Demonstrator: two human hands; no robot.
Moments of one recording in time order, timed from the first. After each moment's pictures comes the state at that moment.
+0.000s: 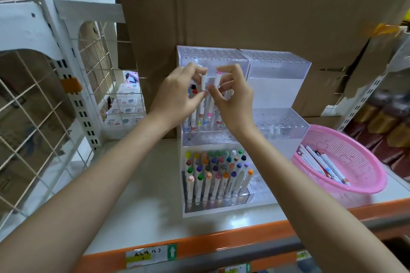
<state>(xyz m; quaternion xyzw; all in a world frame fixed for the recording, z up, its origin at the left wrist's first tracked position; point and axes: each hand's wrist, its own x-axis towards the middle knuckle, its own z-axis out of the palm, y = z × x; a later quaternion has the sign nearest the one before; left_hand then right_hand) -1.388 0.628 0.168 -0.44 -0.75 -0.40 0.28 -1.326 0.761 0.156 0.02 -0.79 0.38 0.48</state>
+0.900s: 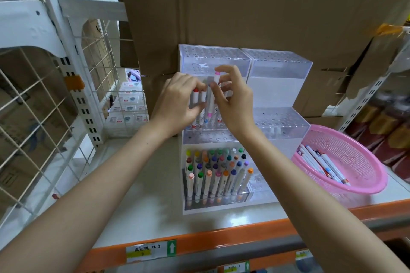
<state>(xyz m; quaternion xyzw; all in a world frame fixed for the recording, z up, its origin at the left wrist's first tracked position) -1.389 0.624 0.148 -0.45 -0.77 -0.32 0.32 -1.325 0.761 0.153 0.03 -0.81 0.36 0.46</state>
